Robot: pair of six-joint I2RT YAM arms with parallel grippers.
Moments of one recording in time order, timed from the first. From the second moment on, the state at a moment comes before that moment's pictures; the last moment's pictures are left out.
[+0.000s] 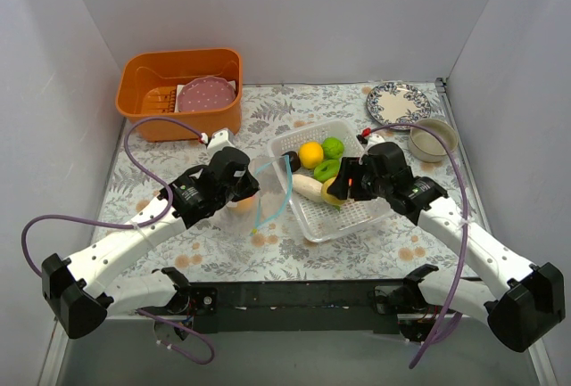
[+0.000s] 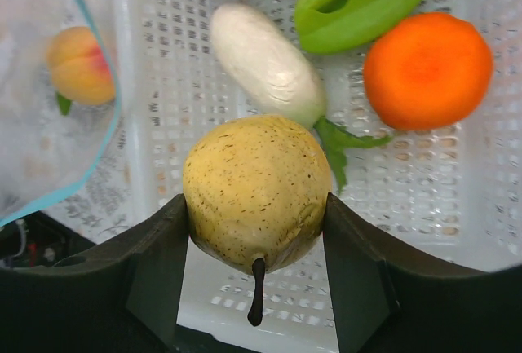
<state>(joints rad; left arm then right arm) -0.80 1.10 1.01 -0.63 -0.36 -0.94 0.58 1.05 0.83 -0.49 -0.08 0.48</state>
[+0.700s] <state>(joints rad) -0.80 1.10 1.01 -0.63 -0.35 -0.94 0.72 1.19 0.83 -0.12 -0.38 0.64</state>
